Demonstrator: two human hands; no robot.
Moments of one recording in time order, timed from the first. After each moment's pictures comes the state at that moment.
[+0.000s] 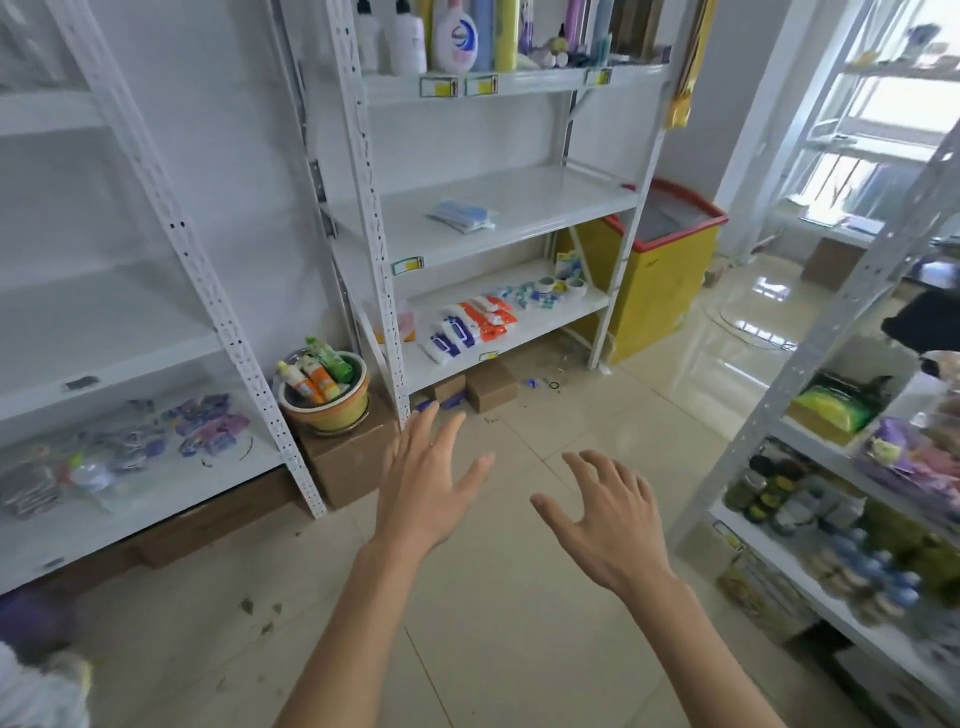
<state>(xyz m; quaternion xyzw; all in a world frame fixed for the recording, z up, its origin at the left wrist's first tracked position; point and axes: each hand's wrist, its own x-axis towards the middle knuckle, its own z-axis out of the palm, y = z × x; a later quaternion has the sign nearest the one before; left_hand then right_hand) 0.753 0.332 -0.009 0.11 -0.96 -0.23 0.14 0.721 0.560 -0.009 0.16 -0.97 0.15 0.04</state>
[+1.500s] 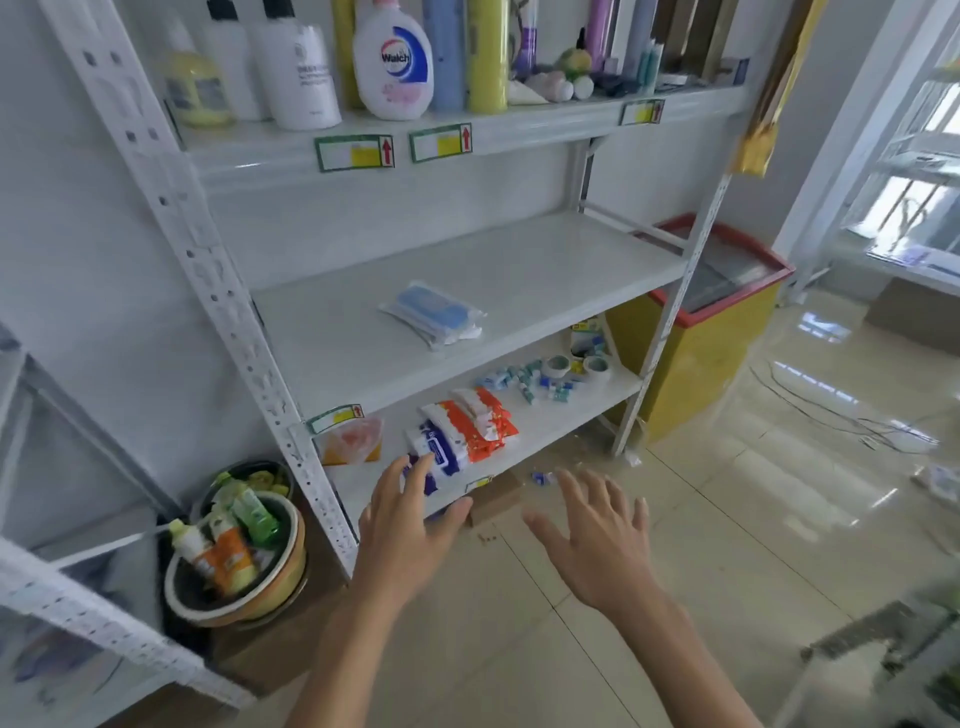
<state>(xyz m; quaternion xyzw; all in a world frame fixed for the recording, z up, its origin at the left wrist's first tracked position) 0.231 0.216 -0.023 0.16 -0.93 -0.31 0.11 0.167 0.436 -0.006 0.16 -0.97 0.15 -0.06</state>
